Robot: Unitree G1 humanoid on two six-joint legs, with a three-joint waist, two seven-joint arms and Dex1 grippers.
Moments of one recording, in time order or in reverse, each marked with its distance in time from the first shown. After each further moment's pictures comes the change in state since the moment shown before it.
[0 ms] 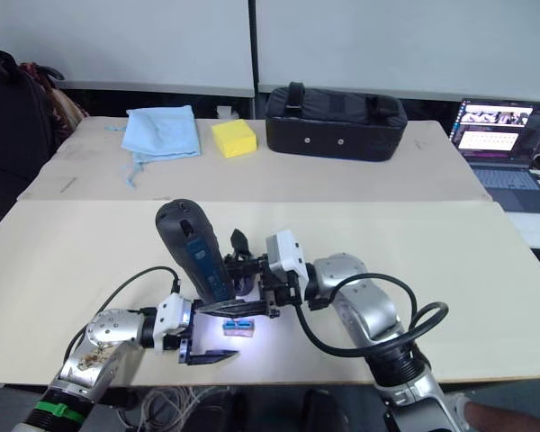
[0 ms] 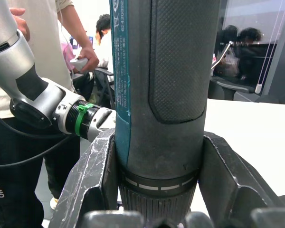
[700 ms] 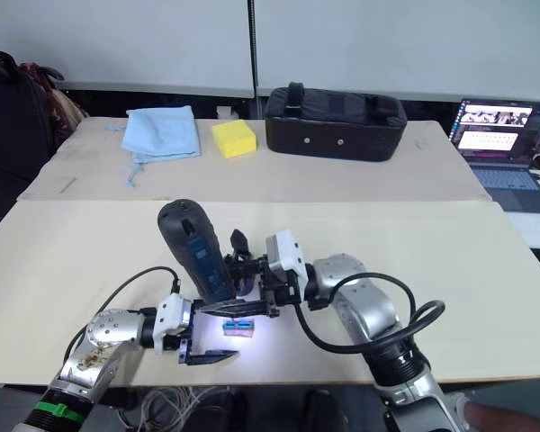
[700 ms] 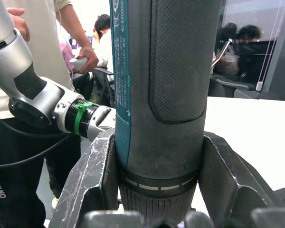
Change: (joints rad) left arm 0.003 0.000 0.000 0.001 0.000 -0.001 0.000; right arm 0.000 0.000 0.007 0.014 0.000 0.000 -0.001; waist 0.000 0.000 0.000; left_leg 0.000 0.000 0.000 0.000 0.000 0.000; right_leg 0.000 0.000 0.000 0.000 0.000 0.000
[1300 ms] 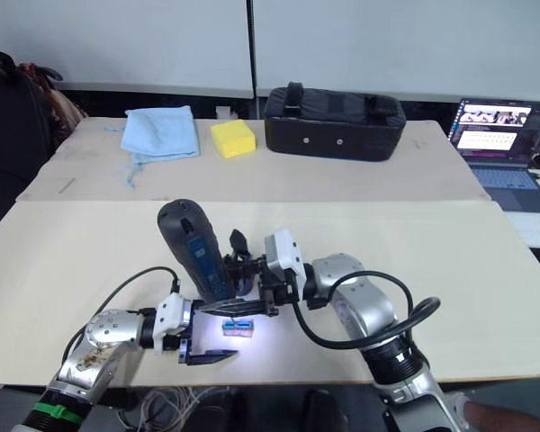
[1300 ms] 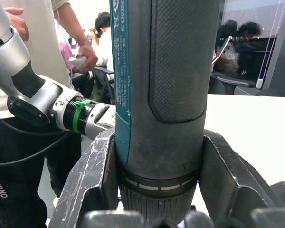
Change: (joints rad) left arm 0.003 0.010 0.000 -0.023 0.000 0.026 0.018; right arm -0.010 0.001 0.005 0.019 0.000 0.000 0.000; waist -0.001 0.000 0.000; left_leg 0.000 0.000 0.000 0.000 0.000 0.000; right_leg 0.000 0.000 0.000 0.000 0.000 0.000
